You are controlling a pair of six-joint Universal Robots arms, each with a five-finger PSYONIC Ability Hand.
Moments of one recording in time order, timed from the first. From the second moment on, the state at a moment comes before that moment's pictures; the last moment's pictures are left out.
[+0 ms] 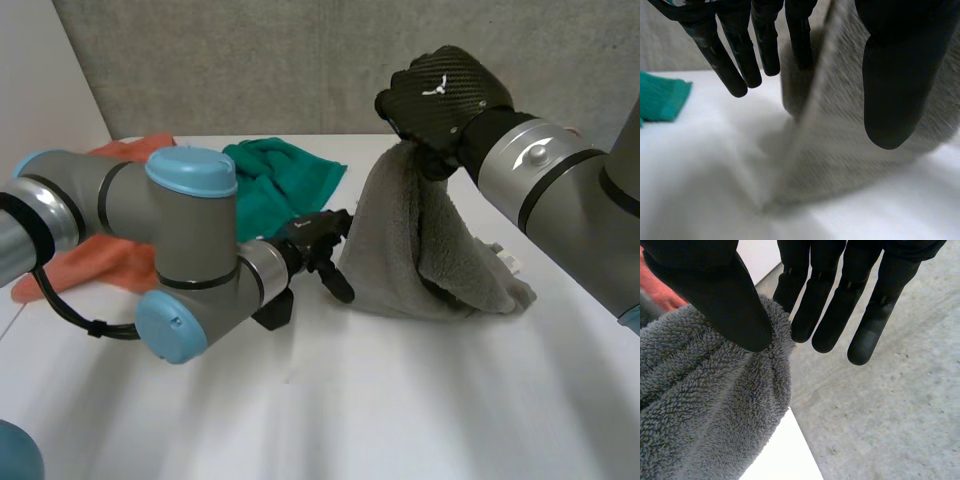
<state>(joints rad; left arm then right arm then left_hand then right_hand) 4.08 -2.33 -1.00 2.95 -1.36 2.88 2.10 -1.31 1.17 0.17 1.36 2.51 0.44 0.44 0.44 0.45 0.27 1.09 1.18 1.19 1.19 0.98</state>
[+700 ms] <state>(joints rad) 4.32 -2.00 -1.00 2.83 -1.44 3.35 2.12 -1.25 1.43 0.43 1.19 2.36 1.16 1.19 1.18 1.19 0.99 0.74 0.69 0.73 0.74 0.55</state>
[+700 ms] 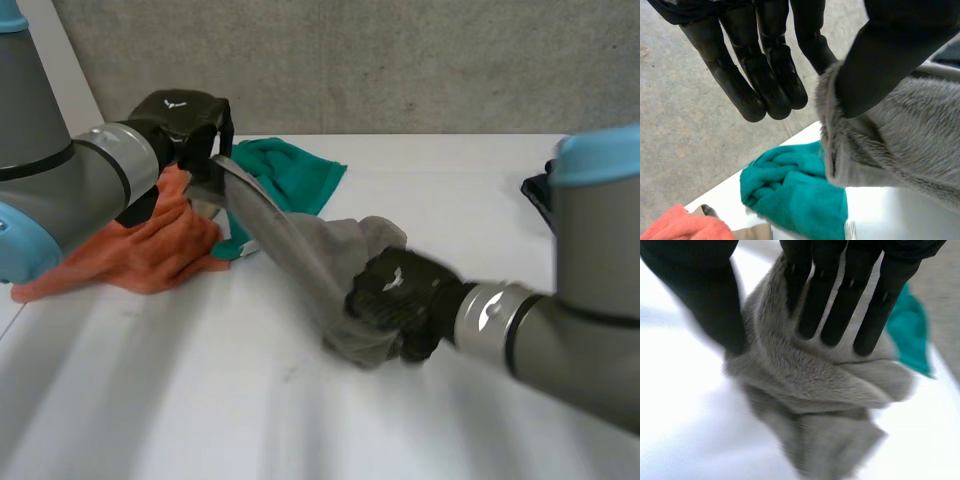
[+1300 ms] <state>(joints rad) 4.26 -1.76 -1.17 2.80 -1.47 3.46 2.01 -0.92 1.04 0.45 1.11 2.22 1.16 1.19 1.18 1.19 0.99 0.53 0.53 0.53 0.53 0.36</state>
